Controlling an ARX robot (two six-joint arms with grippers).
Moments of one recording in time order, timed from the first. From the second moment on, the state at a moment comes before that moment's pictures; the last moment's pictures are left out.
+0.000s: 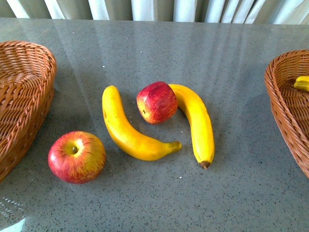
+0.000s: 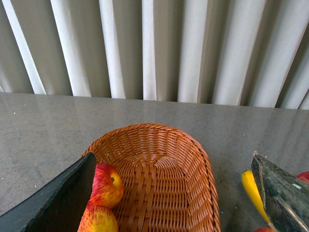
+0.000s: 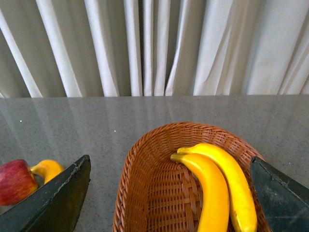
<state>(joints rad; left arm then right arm) 0.00 0.02 0.01 0.00 0.00 -0.01 0.00 0.00 0.02 0.00 0.00 0.00</state>
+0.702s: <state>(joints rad) 0.00 0.02 0.01 0.00 0.00 -0.01 0.00 0.01 0.02 0.00 0.00 0.00</state>
